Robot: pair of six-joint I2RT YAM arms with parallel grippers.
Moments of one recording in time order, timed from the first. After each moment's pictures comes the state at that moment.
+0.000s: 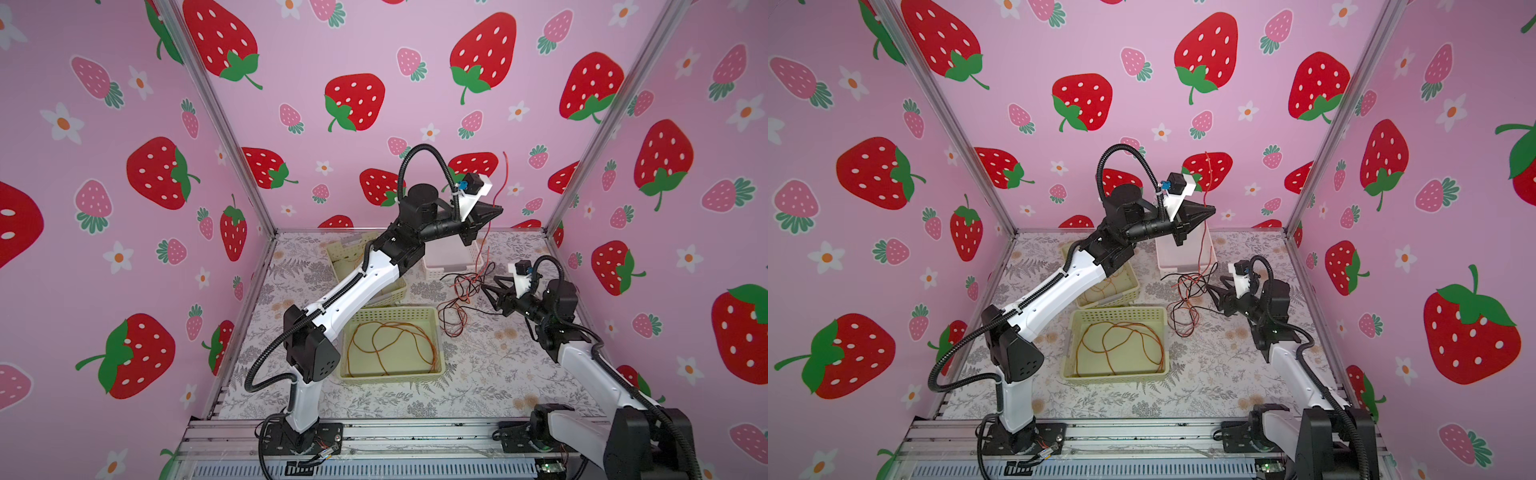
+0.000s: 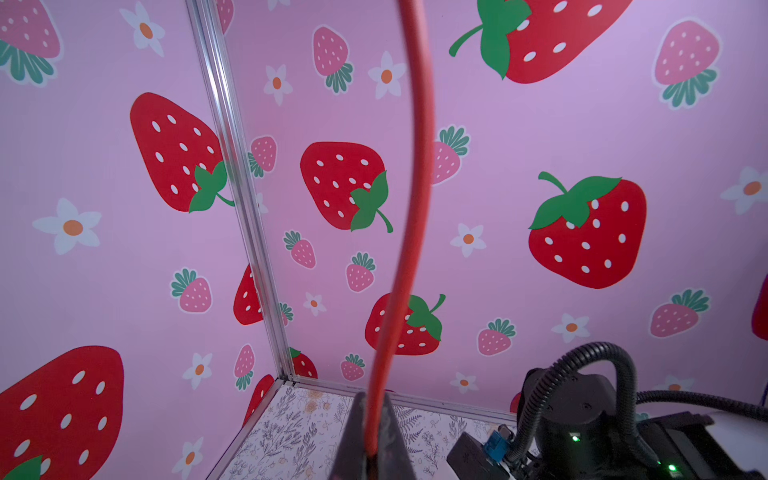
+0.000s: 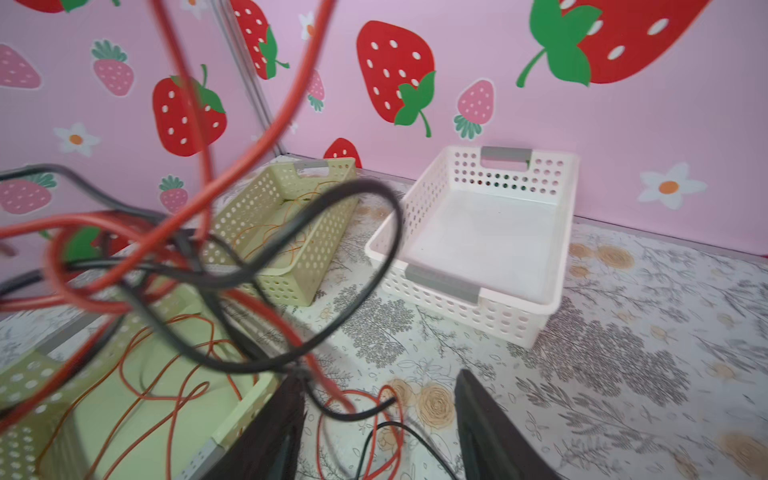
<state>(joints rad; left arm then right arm) -0.75 1.97 2.09 0.00 0.57 0.06 0.14 1.10 0.54 0.31 -0.69 -0.02</state>
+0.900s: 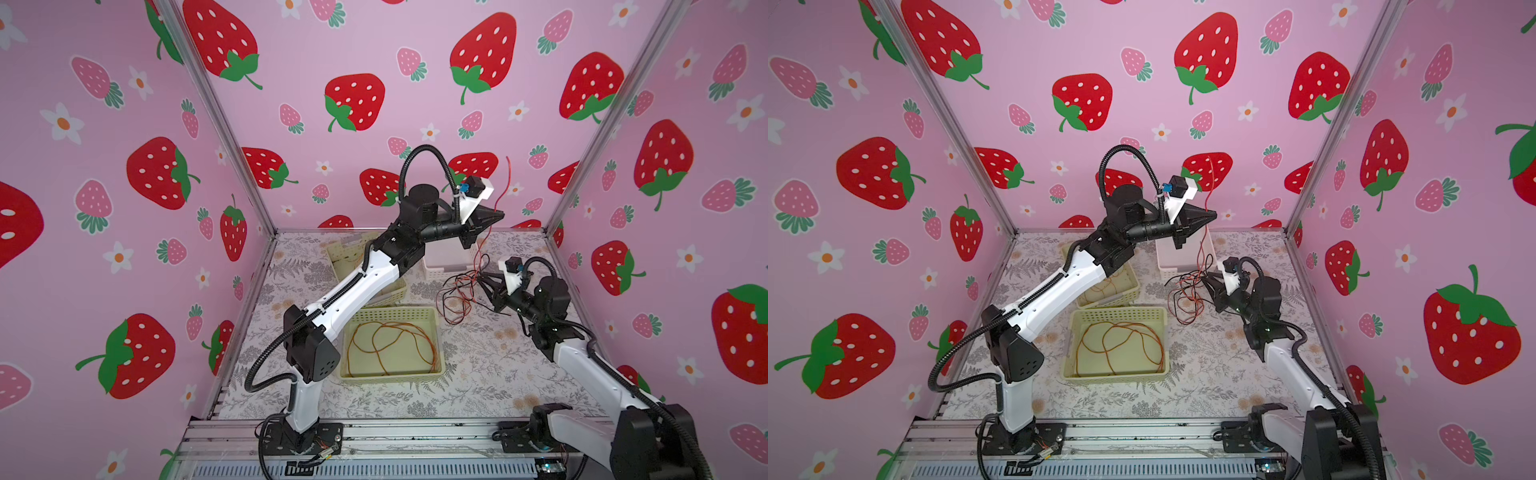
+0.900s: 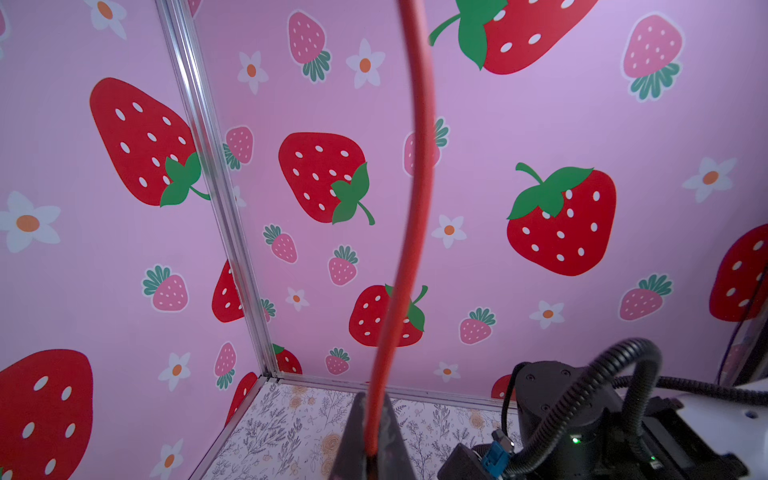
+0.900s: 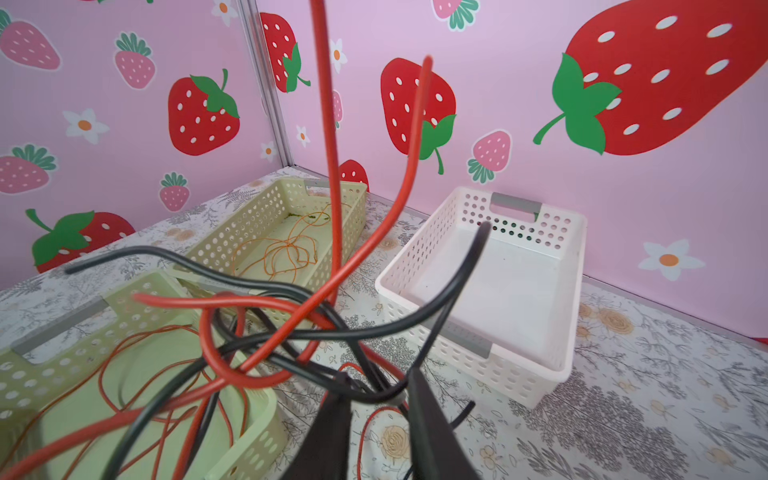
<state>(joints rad) -0.75 1.97 2.09 -0.03 0.62 0.06 0.23 1.11 0.58 0.37 -0.59 -0.07</state>
